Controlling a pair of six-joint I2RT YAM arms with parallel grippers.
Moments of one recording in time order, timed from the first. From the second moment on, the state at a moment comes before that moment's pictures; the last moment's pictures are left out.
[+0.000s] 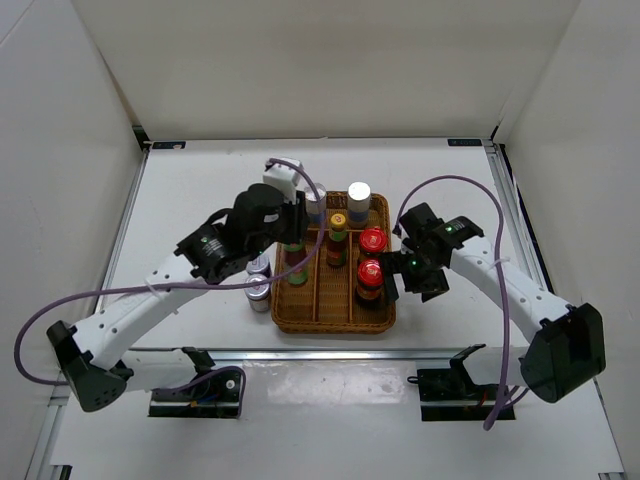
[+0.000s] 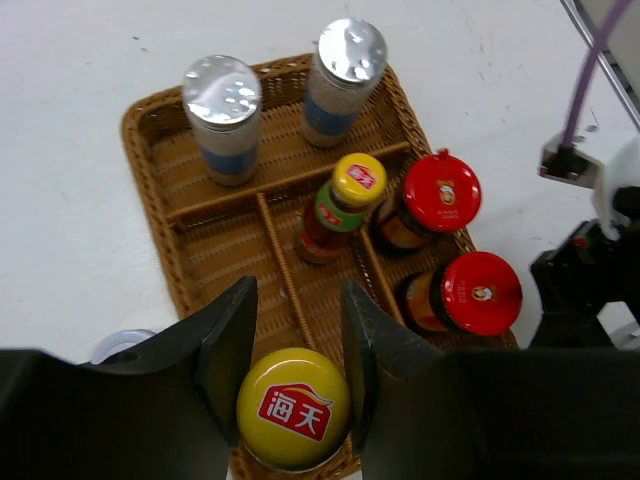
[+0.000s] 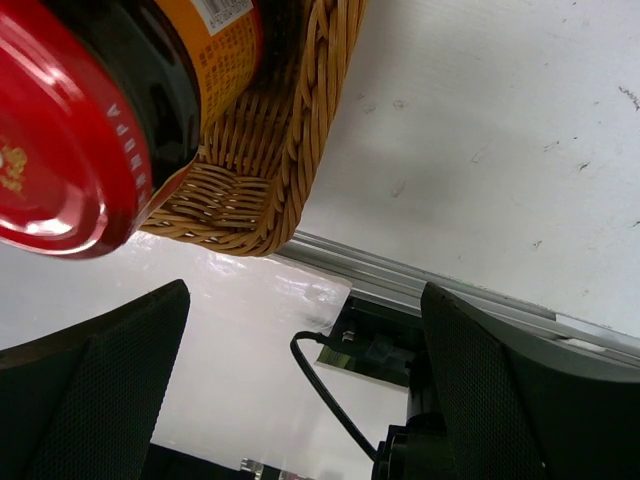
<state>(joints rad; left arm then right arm) -0.83 1.19 1.27 -0.53 -0.31 -0.32 0.53 1.28 1.03 -1.13 -0.17 0.29</state>
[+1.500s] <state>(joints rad) -1.05 1.40 1.19 -0.27 -0.45 -0.35 0.53 1.32 1.03 -1.13 -0.17 0.29</state>
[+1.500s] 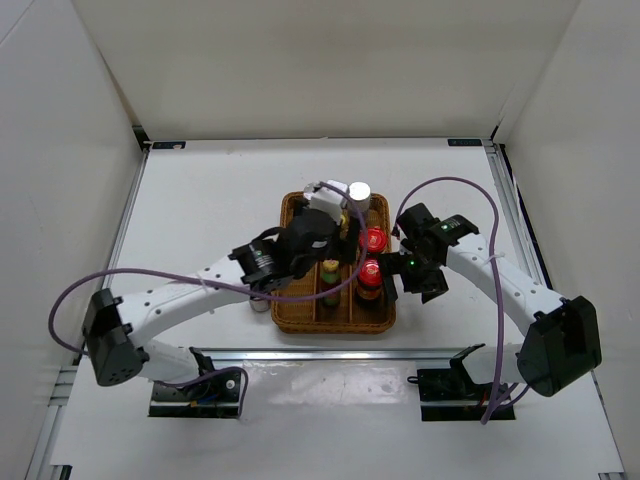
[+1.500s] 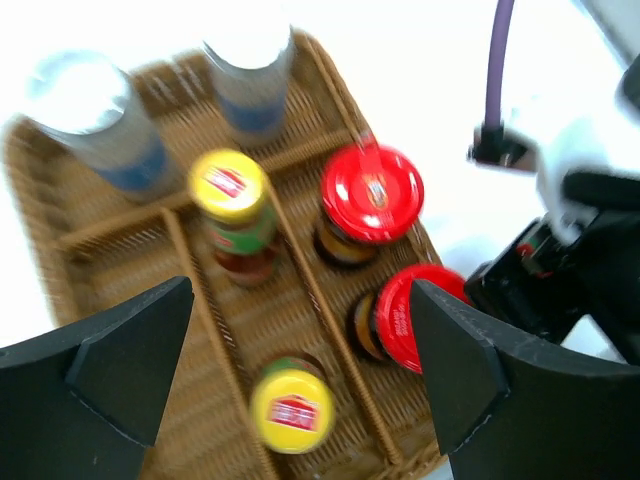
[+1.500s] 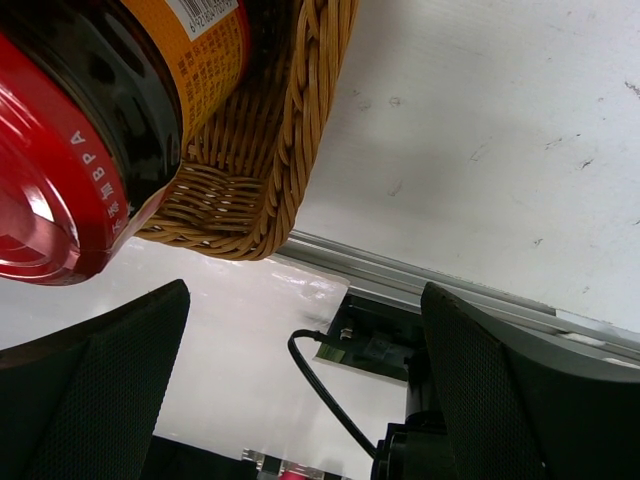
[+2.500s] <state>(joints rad) -0.47 1.37 1.06 -0.63 -0.11 -0.52 0.49 1.34 1.03 -1.13 -0.15 0.29</state>
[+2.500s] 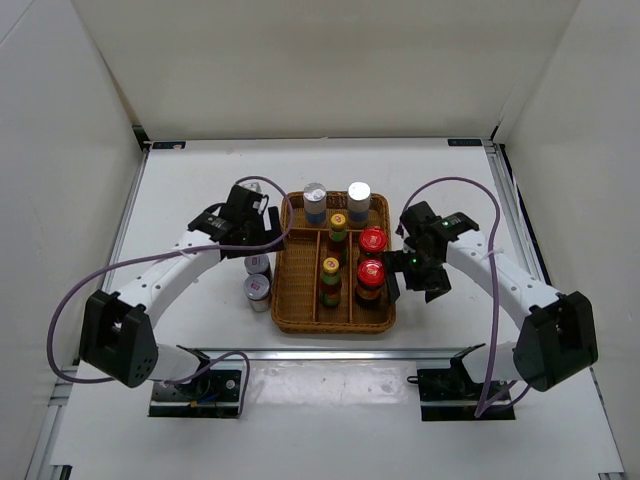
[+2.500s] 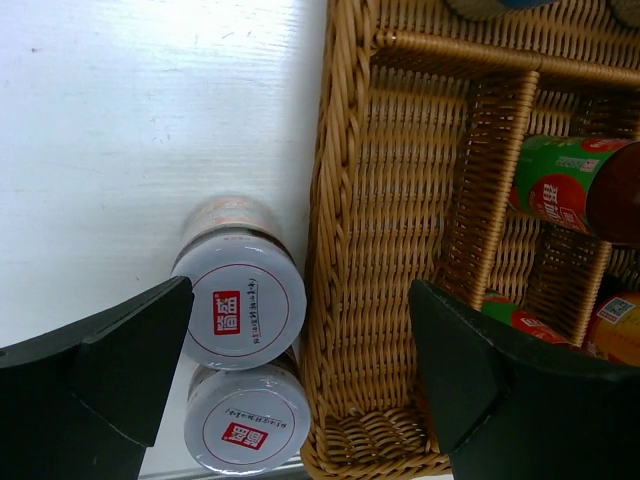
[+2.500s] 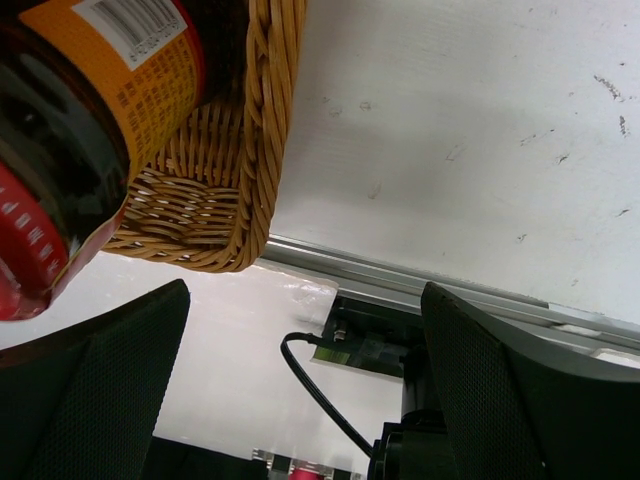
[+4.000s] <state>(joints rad) -0.41 1.37 0.93 -0.64 -0.08 -0.51 0.53 1.34 1.09 -1.19 -0.11 0.28</state>
